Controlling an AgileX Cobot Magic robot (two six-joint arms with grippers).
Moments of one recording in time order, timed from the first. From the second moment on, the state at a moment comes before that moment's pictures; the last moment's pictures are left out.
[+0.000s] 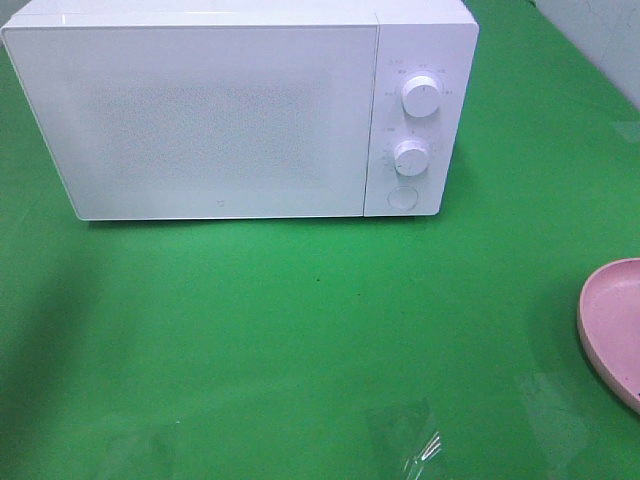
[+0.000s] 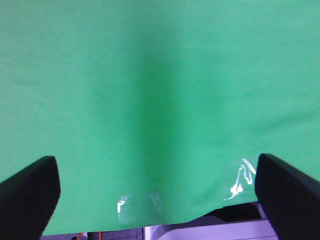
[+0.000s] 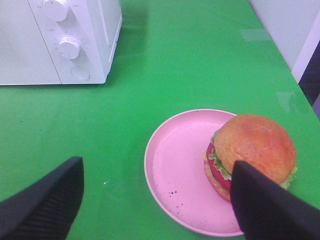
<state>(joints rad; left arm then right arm) -0.04 1.33 -1.10 -0.10 1.16 0.01 0.05 0.00 -0.49 -0.05 0.97 0.08</state>
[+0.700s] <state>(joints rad) 0.03 0.76 -0.66 -0.10 1.11 -0.01 0.05 0.00 -0.49 -0.05 0.97 0.08</state>
